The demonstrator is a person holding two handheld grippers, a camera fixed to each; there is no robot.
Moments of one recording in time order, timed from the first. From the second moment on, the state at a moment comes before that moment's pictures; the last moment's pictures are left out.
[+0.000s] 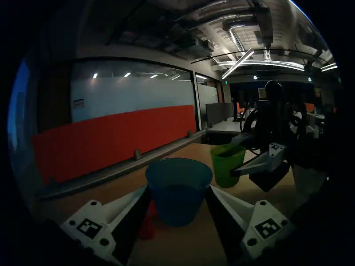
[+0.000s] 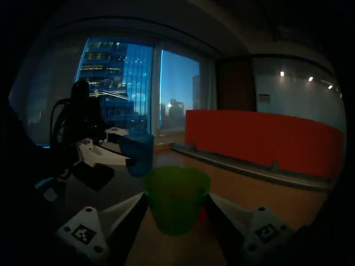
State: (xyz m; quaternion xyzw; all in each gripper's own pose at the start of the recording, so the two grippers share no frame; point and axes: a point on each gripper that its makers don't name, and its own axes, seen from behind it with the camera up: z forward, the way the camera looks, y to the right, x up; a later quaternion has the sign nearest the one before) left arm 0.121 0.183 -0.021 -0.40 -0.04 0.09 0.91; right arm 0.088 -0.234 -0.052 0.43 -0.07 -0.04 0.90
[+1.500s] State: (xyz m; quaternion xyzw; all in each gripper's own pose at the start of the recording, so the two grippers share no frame) left arm 0.176 0.186 -0.003 -0.36 0.05 0.29 0.89; right arm 0.072 -0.295 -0.072 0.49 -0.07 -0.05 0.87
